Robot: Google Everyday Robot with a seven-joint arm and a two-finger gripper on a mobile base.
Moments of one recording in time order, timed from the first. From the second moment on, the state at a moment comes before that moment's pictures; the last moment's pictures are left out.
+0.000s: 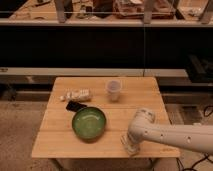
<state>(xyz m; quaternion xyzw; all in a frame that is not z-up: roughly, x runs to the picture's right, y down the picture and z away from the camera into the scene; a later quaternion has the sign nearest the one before) 0.178 0.277 0.786 -0.18 -0.22 -0.80 0.53</state>
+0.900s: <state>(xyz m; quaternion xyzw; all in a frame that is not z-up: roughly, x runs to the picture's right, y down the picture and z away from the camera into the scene) 0.214 0.182 0.854 -0.23 -0.12 -0.74 0.62</state>
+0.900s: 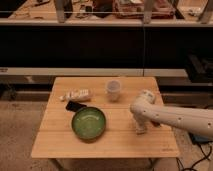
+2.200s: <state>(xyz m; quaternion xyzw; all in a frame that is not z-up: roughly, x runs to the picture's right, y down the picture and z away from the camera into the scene) 0.114 0.258 0.787 -0.15 -0.24 -0.81 0.52</state>
